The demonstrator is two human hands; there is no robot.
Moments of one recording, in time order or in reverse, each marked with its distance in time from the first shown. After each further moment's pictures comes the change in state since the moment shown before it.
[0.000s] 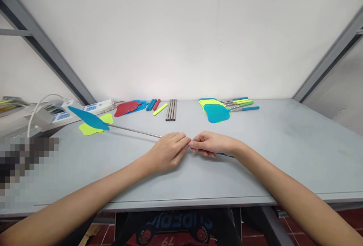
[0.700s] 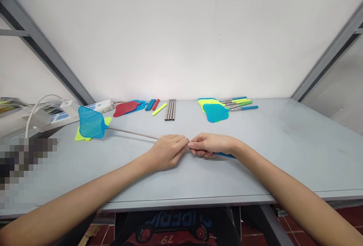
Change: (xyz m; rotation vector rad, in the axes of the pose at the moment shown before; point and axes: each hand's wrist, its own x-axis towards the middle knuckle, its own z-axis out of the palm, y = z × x) left_hand 0.000 -0.006 0.009 0.019 -0.020 0.036; right_hand 0.006 0.010 -0.002 0.156 -0.180 -0.021
